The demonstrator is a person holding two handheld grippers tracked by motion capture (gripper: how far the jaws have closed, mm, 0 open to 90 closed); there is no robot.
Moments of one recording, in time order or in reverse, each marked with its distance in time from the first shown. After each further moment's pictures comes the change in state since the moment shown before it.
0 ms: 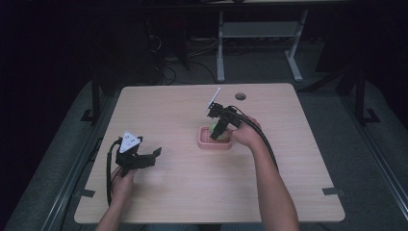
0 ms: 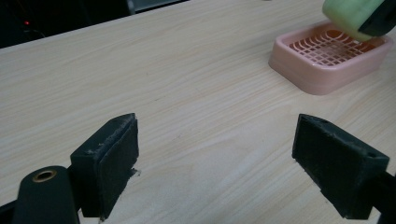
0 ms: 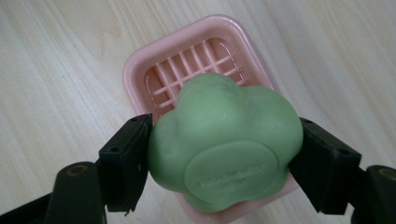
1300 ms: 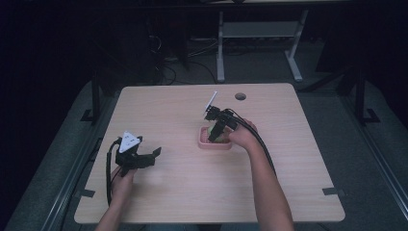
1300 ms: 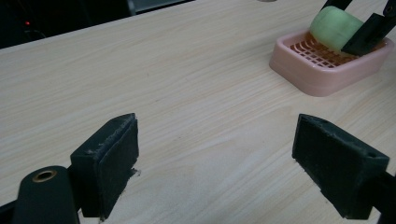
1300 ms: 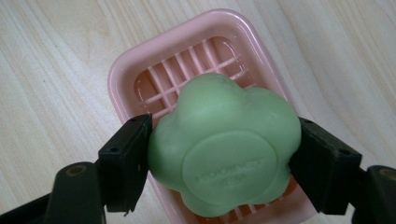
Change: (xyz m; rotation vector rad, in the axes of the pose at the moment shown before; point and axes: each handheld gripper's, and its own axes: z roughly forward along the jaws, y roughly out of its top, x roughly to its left) left arm 0.000 0.000 0.000 -0.004 0.002 -0.005; right arm 0.000 0.004 0.018 0.017 0.002 0.007
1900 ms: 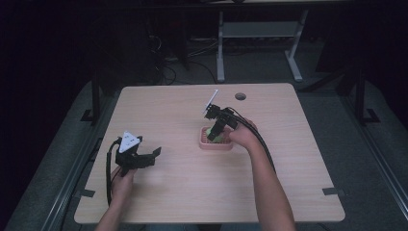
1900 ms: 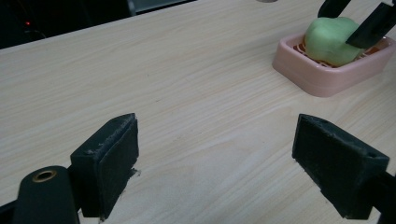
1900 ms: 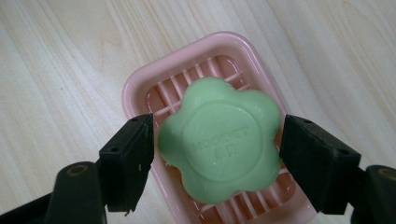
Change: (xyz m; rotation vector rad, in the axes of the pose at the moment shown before) left arm 0.000 0.000 0.000 -0.001 0.002 0.001; right arm 0.002 0.000 -0.010 -0.037 0.012 -0.004
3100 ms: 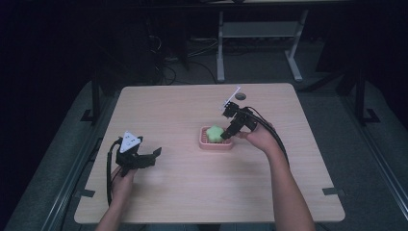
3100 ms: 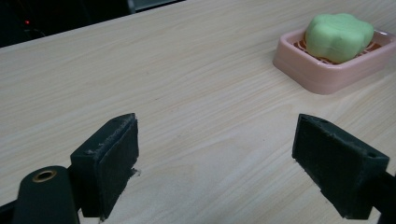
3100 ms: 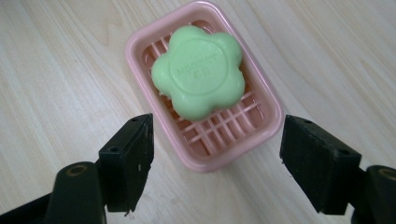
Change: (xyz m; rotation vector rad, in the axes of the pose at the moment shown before) left arm -0.001 0.000 0.001 0.006 -0.001 0.002; right arm -0.008 -0.046 -0.042 -0.090 -0.017 0.062
